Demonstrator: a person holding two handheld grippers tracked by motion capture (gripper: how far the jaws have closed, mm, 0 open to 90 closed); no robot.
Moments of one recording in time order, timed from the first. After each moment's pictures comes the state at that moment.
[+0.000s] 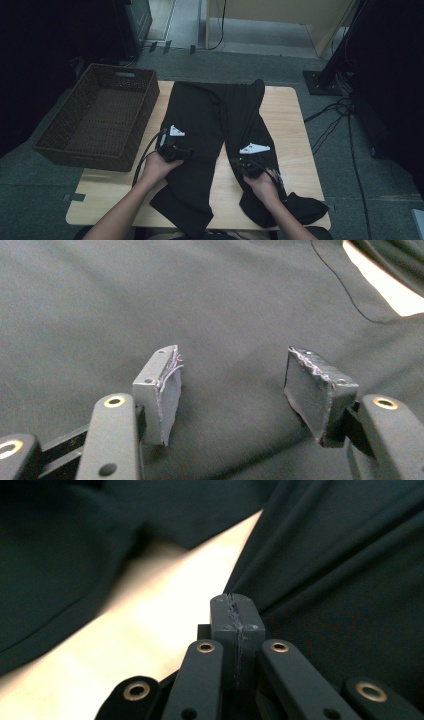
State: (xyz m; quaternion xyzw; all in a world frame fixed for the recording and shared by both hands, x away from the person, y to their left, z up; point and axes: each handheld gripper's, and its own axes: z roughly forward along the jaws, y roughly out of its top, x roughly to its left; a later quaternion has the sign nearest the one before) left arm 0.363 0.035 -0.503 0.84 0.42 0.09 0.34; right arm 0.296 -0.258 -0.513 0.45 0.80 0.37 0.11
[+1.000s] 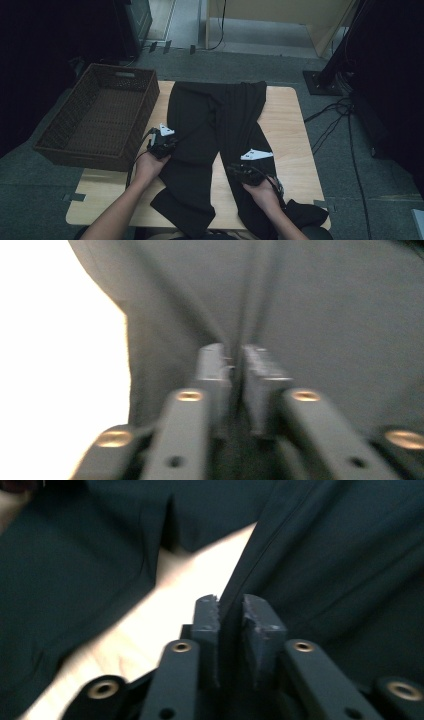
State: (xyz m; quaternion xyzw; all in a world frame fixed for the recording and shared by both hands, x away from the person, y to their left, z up) left arm 0.374 0.056 -0.507 0.83 0.43 0.18 0.31; right arm 0.281 -0.261 -0.505 0.45 0.79 0.41 0.09
